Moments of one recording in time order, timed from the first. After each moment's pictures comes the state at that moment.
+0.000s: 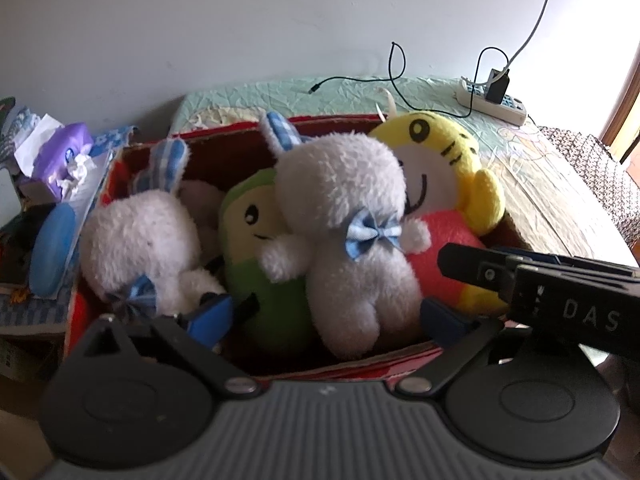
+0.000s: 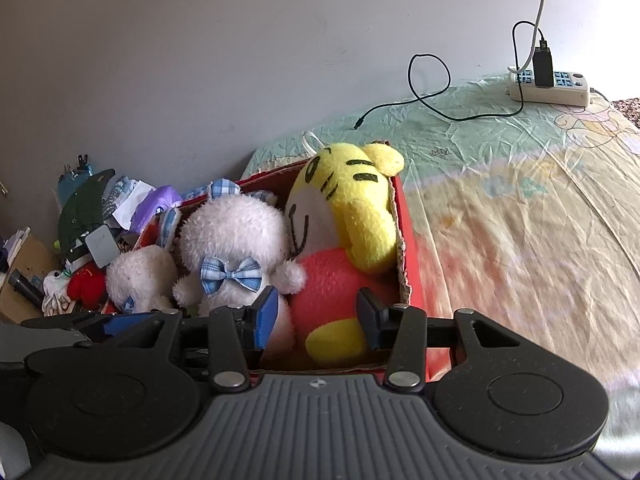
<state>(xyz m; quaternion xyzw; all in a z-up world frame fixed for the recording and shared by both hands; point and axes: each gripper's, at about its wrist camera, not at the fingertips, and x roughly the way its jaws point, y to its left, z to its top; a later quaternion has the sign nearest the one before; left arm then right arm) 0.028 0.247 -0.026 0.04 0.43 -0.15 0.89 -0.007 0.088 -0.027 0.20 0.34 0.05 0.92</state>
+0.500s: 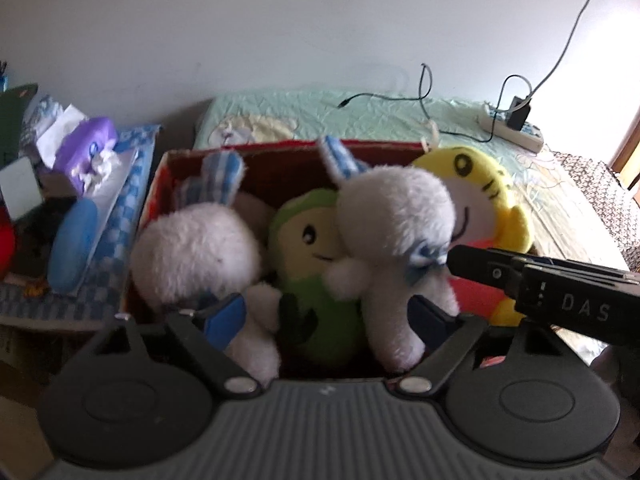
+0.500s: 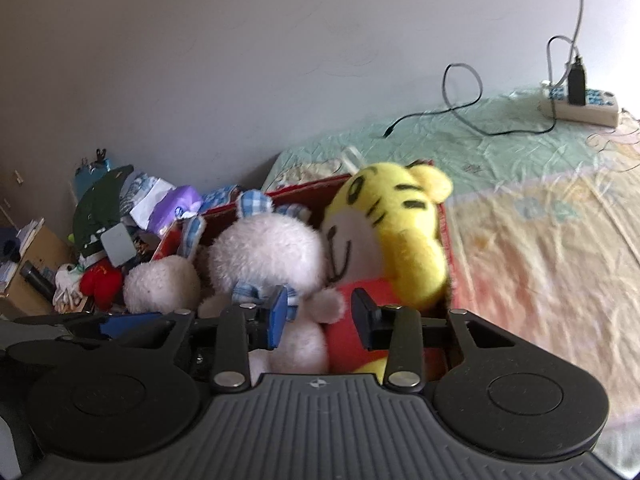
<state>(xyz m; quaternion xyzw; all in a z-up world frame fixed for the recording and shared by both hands) 0.038 0.283 -0.014 0.02 0.43 -0.13 0.89 0.016 0.105 -0.025 0.19 0.34 0.09 0.92</state>
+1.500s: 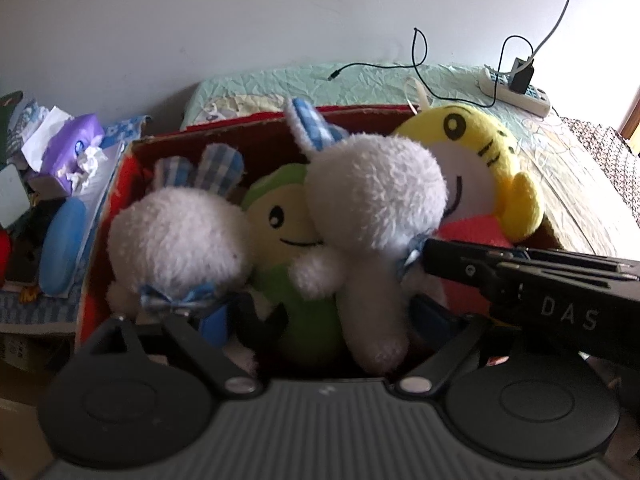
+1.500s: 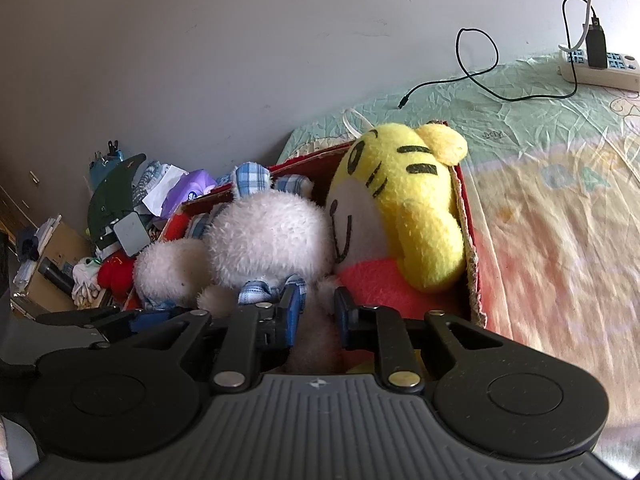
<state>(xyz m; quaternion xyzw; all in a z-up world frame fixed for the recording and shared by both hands) 0.054 0.257 -0.035 0.06 0.46 -0.13 0.88 0.027 0.096 -0.042 0.22 0.36 0.12 0.90</state>
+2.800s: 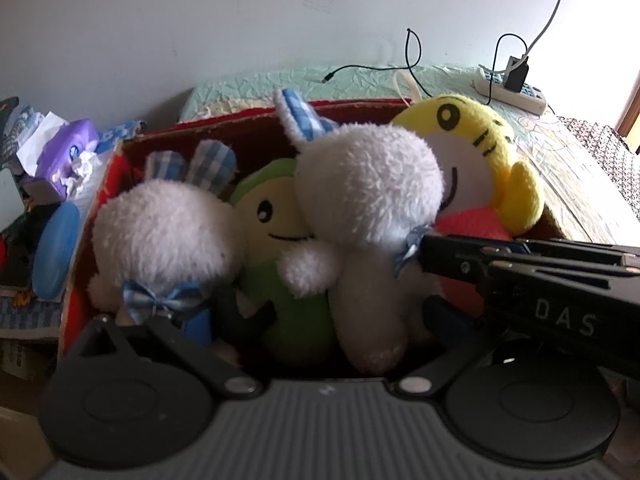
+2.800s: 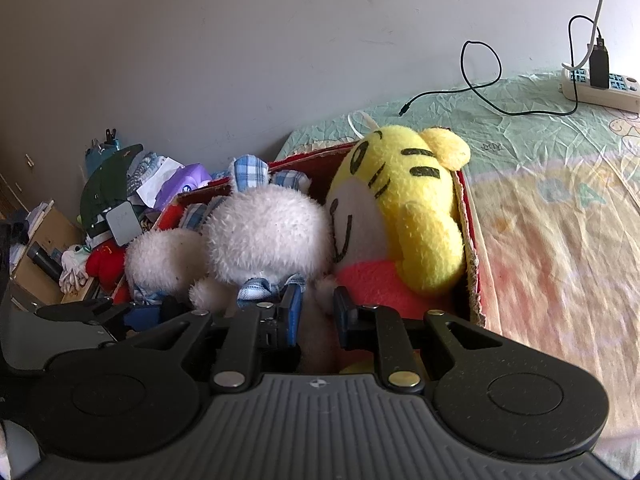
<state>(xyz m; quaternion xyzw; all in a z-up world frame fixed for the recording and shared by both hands) 0.048 0.255 -0.043 0.06 0.44 -0.14 0.89 0.025 0.100 -0.045 0.18 0.35 0.12 0.91</state>
